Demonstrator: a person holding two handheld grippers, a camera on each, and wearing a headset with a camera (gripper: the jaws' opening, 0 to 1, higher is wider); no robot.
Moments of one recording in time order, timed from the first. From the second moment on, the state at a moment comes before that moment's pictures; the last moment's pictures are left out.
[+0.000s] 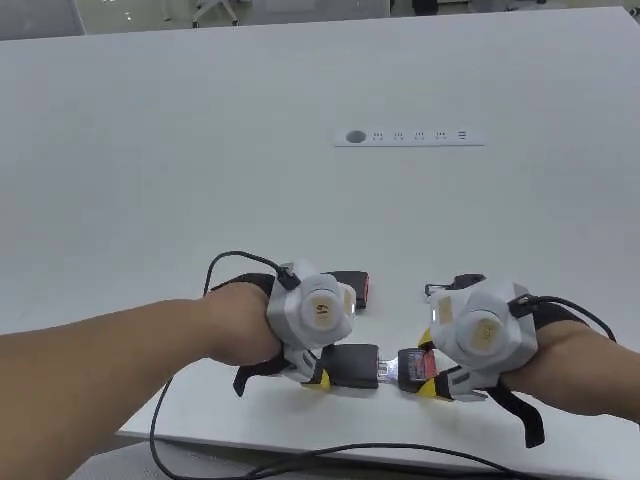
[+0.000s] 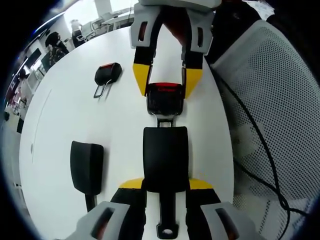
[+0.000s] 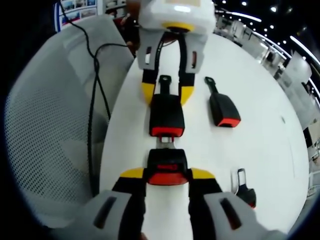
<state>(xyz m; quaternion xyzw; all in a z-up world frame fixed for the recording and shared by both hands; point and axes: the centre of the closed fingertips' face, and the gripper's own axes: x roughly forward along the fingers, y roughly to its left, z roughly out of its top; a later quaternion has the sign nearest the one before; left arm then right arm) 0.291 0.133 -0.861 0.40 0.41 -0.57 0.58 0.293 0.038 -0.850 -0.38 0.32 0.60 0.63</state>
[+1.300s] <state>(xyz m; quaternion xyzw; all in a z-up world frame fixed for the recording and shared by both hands) 0.292 0.134 -0.863 0.41 0.41 -0.57 0.58 0.291 0.045 -0.853 -0.36 0.33 0.60 0.64</state>
